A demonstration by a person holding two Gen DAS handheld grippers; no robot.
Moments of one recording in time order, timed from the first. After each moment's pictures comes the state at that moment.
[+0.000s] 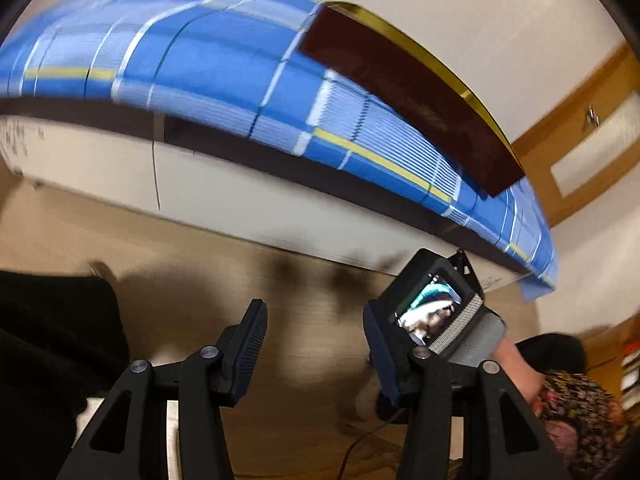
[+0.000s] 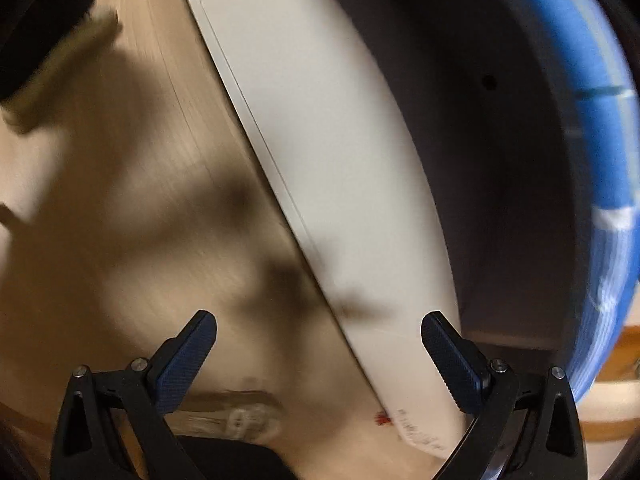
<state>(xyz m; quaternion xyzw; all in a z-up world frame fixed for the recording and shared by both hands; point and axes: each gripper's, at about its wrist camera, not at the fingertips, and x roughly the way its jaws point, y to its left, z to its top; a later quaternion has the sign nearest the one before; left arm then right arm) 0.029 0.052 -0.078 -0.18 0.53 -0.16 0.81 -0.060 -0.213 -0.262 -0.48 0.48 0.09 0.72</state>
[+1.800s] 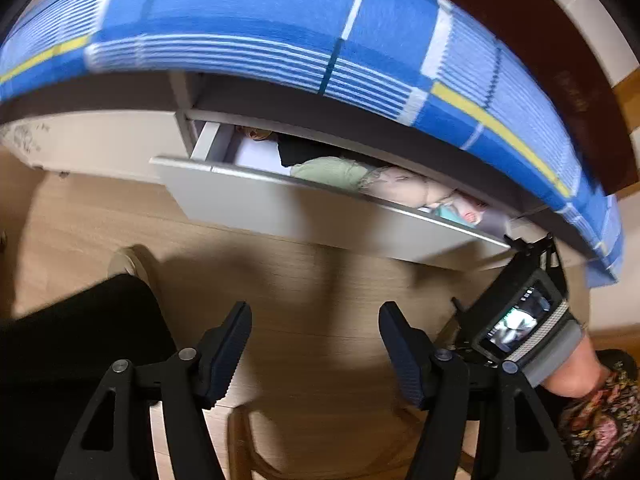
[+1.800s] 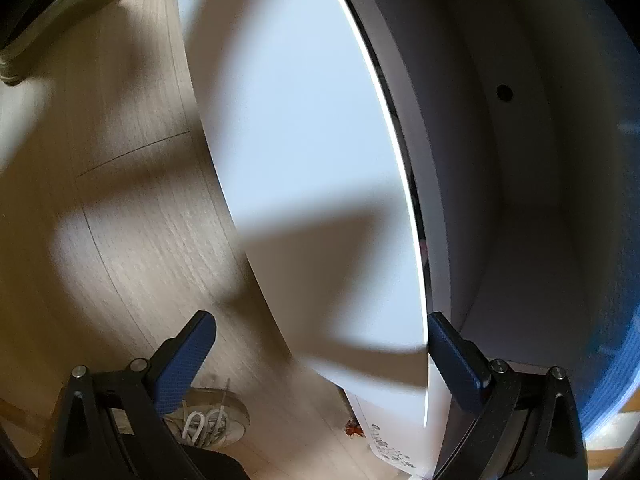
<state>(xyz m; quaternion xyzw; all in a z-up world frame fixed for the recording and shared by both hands) 0.107 0.042 -0.126 -0.08 0.62 -0.09 0.77 -0.063 -0.212 -0.259 -0.54 0.47 0.10 0.69</state>
